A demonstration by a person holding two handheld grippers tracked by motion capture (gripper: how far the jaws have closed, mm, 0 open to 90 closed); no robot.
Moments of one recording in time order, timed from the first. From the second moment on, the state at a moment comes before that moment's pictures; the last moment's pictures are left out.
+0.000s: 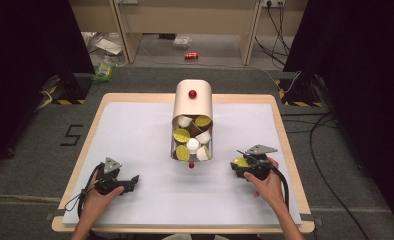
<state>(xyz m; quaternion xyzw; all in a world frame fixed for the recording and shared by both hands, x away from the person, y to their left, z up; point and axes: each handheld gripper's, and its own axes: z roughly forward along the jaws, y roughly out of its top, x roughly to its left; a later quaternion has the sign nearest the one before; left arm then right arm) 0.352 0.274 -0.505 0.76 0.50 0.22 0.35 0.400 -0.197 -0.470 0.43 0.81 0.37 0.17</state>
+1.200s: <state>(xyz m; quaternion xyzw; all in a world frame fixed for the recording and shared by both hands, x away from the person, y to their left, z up) 0.352 0.274 -0.505 0.76 0.50 0.22 0.35 0.376 -0.209 -0.460 0.43 0.80 0.39 0.17</state>
